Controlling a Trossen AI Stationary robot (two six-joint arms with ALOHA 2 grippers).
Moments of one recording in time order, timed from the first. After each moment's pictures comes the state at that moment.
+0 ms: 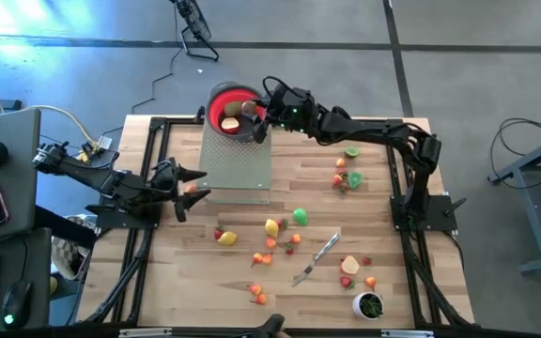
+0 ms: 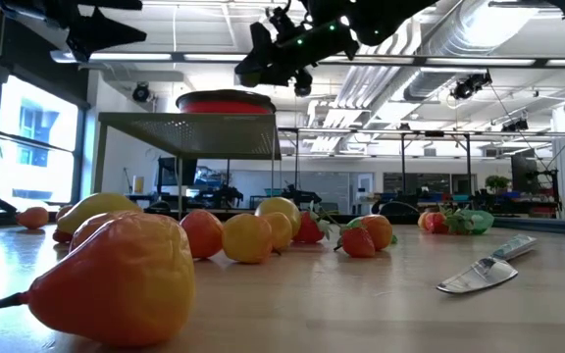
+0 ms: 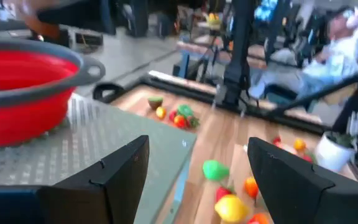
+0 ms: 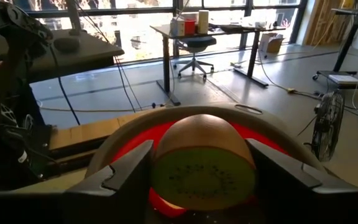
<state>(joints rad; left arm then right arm) -0.39 0.45 0.46 -0.06 -0.71 -0.25 -0.40 1.87 1.52 0.21 0.03 0.02</state>
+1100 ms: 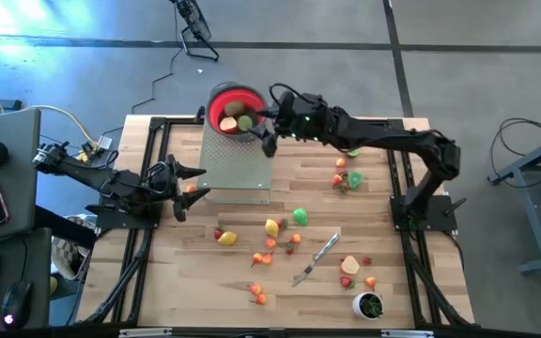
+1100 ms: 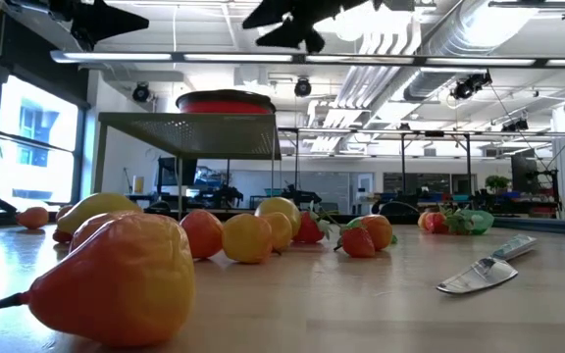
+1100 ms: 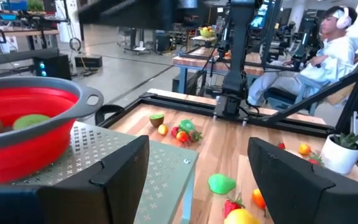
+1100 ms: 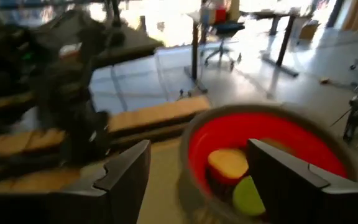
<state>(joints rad) -0.39 0.45 0.46 0.00 -0.69 -0.11 -0.27 1.68 1.52 -0.06 0.03 0.05</state>
